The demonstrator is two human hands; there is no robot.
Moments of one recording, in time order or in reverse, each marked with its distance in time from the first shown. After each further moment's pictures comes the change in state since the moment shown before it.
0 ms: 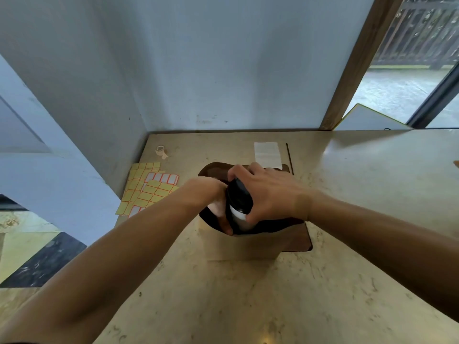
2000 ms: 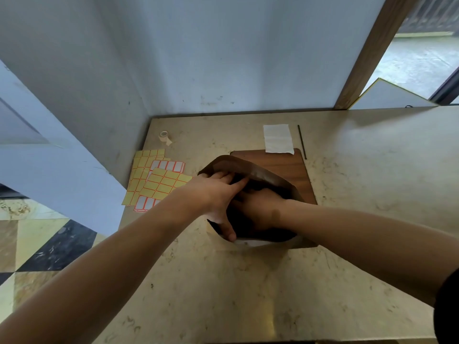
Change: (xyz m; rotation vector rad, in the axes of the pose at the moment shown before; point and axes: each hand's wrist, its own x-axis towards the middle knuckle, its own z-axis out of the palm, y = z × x) left_hand 0.006 -0.037 0.039 0.129 0.287 0.098; right_hand 0.064 0.005 0.105 -0.141 -0.225 -0.205
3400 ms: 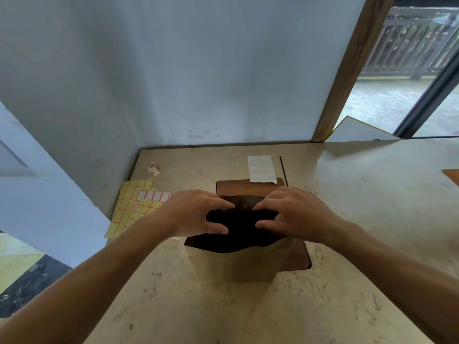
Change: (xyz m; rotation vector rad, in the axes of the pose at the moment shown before) left_hand -0.019 -0.011 -0.019 -0.188 0.449 0.215; right_hand -0.108 0.042 -0.056 0.098 0.474 0.112
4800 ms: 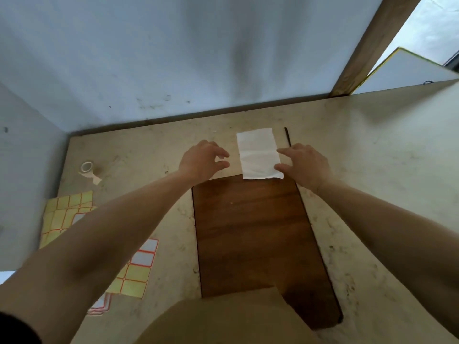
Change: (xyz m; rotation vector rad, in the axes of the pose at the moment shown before) left_hand 0.305 -0.187 0.144 -0.165 0.066 -0.327; right_hand 0.161 0.278 0.188 0.029 -0.072 0.687
